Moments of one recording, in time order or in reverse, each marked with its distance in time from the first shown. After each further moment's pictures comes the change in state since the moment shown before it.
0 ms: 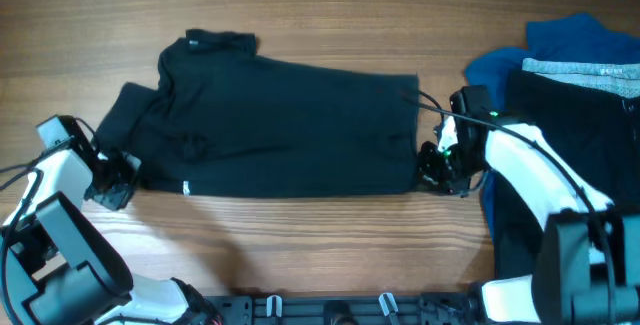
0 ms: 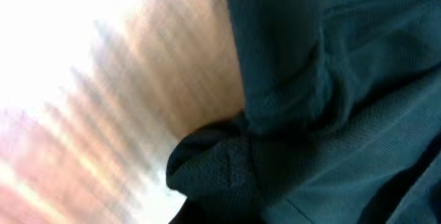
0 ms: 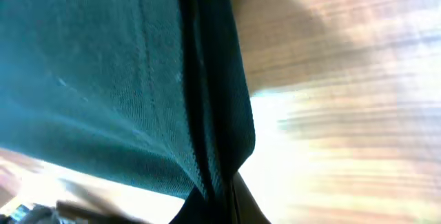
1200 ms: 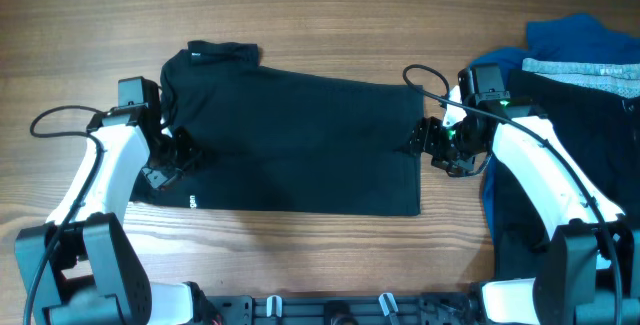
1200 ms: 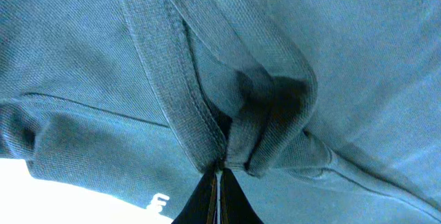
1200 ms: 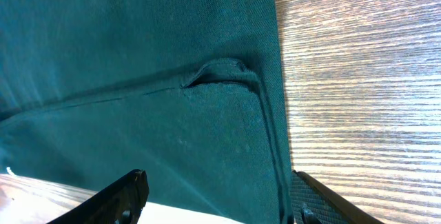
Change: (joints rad) left arm -0.420 -0.092 0.092 -0.221 -0.044 0.001; right arm -0.006 -0.020 0.100 0.084 0.060 -0.063
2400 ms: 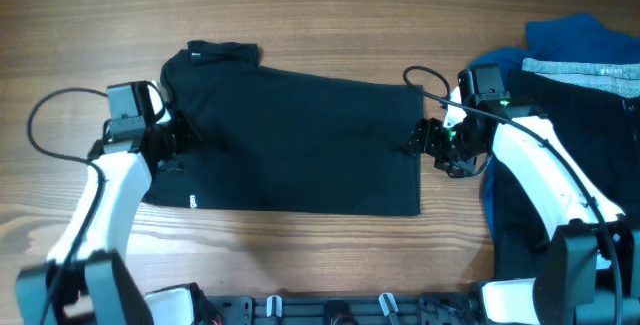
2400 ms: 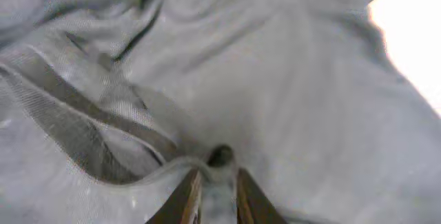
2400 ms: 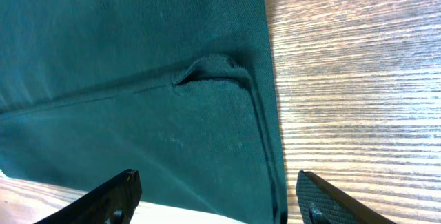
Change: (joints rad) left arm 0.009 -0.138 -0.143 0.443 0.111 0.117; right arm 0.000 0.000 0.000 -0.015 0.016 0.000
